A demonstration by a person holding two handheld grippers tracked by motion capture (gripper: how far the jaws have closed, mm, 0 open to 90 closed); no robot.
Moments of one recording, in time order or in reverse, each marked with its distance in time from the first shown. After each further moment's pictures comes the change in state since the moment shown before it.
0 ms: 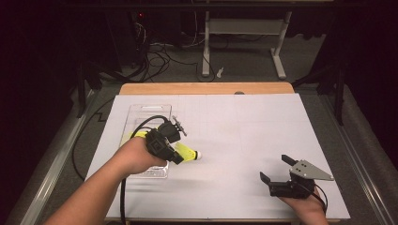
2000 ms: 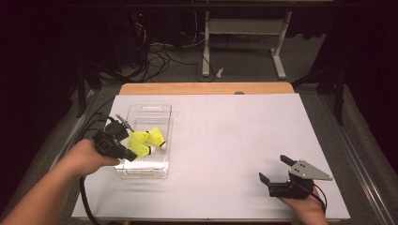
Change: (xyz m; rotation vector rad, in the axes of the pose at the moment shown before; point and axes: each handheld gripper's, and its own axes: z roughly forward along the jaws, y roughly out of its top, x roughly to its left) left arm 0.060 -0.106 -0.032 -0.010 0.082 -0.198; right arm 0.001 -0.002 0.002 0.007 0.013 -0.011
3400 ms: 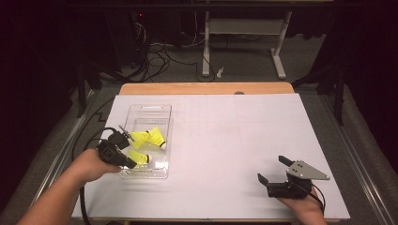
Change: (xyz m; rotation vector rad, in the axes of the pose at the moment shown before) left arm 0.025 -0.016 0.047 0.034 -0.032 -0.049; right arm 0.002 -0.001 0.004 0.012 0.008 -0.011
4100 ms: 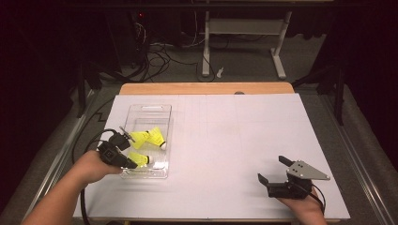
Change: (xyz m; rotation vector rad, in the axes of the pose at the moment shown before) left arm 0.004 -0.002 0.006 0.002 -0.002 -0.039; right arm 0.000 0.000 -0.001 0.002 0.000 0.004
